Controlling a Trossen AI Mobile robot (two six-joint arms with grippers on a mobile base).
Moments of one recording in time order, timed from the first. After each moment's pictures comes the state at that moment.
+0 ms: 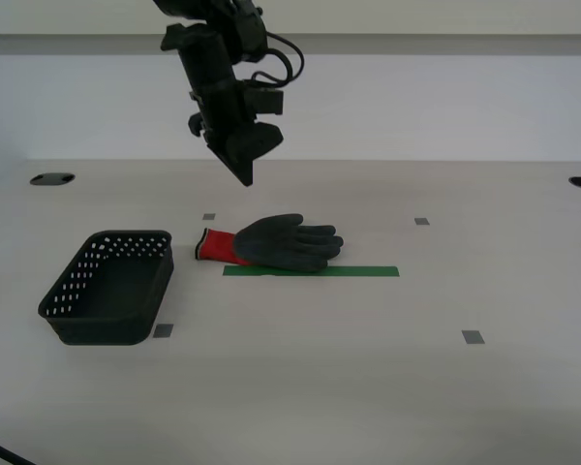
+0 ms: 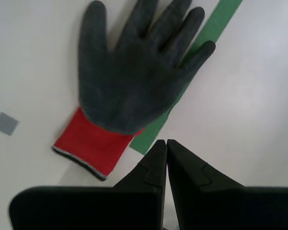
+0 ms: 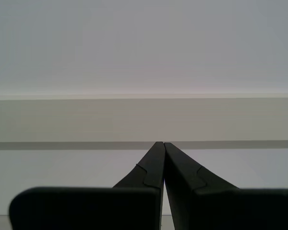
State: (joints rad) arm 0 0.00 1.05 0.52 0.61 0.00 0.00; arm 1 -0.49 2.29 1.64 -0.74 0.18 0.49
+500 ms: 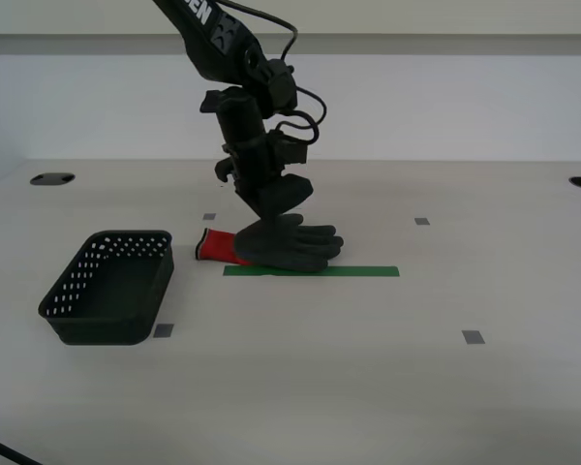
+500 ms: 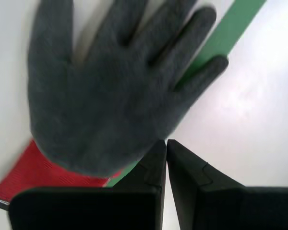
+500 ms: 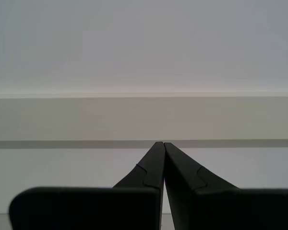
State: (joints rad) arm 0 0.00 1.05 0.52 0.61 0.00 0.00; arm 1 -0.56 2.48 1.70 -0.61 0.18 0.37
